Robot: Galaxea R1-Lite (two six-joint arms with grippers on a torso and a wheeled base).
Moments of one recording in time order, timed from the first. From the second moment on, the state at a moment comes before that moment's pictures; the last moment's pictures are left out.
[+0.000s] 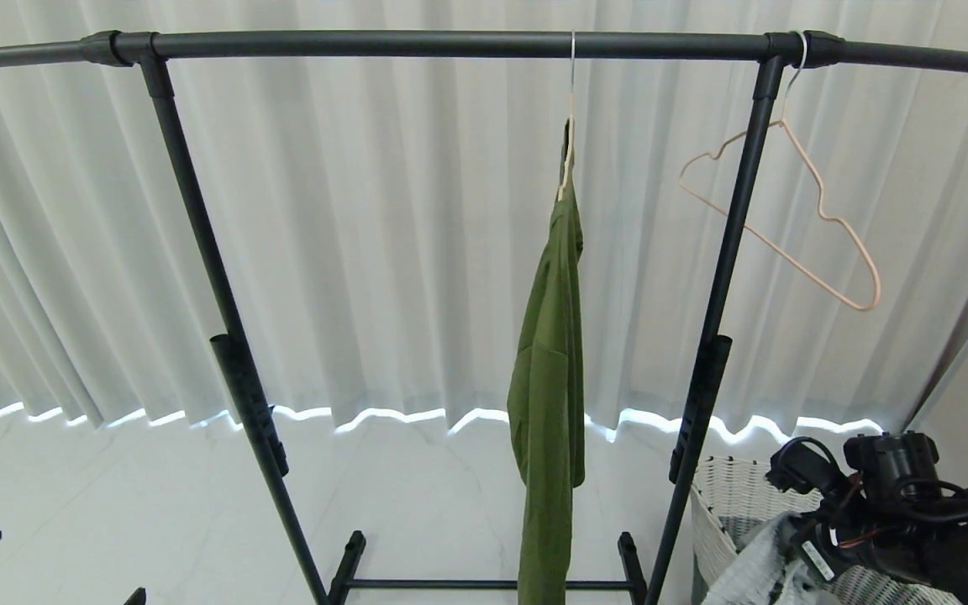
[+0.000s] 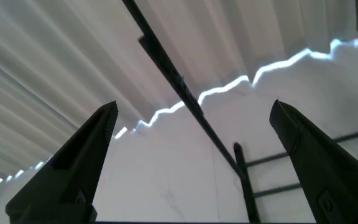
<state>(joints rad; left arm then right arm) -0.25 0.58 -0.01 -0.37 0.21 0.49 0.15 2.01 -0.34 -0.85 -0.07 -0.46</state>
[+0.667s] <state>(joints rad) -0.25 0.66 -0.04 -0.30 0.00 0.29 0.34 1.39 -1.00 0.16 -0.24 -0.46</state>
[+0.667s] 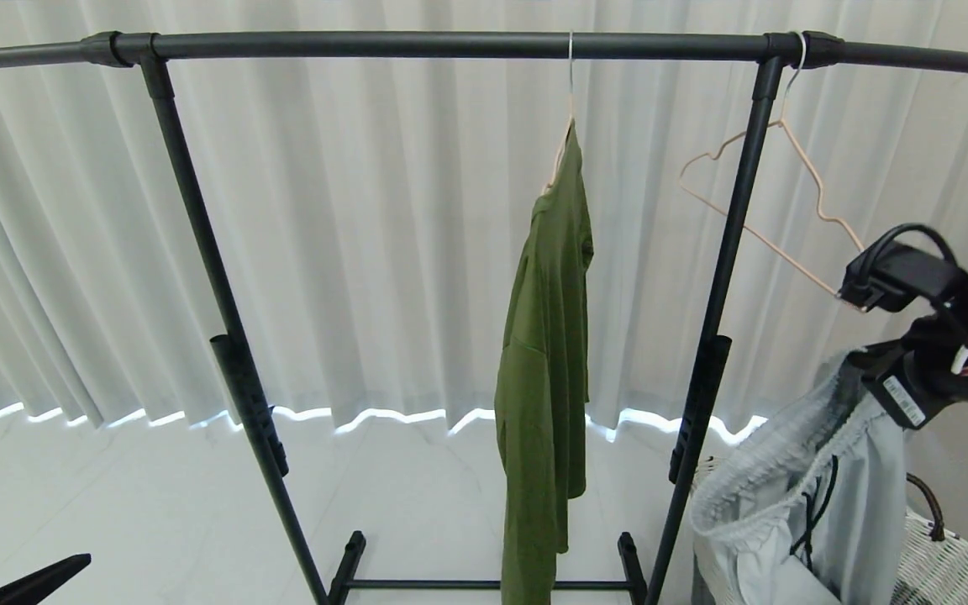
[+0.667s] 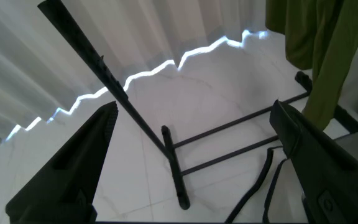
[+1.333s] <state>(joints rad) -0.17 0.75 -0.13 -0.30 0.05 0.30 0.43 1.22 -0.95 0.17 -0.22 -0.46</state>
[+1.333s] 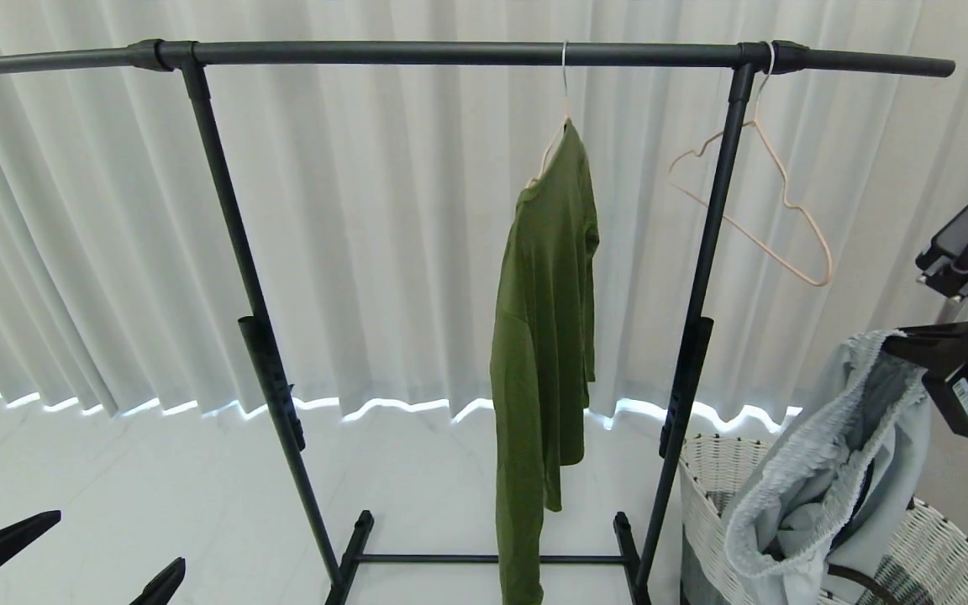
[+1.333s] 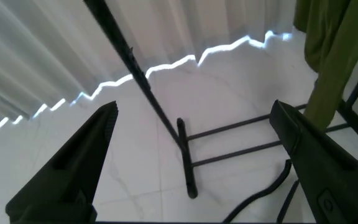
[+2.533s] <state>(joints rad) -0.70 1.11 -0.51 -0.30 -0.01 0.15 0.75 1.23 -1.07 0.02 -0.22 -0.45</state>
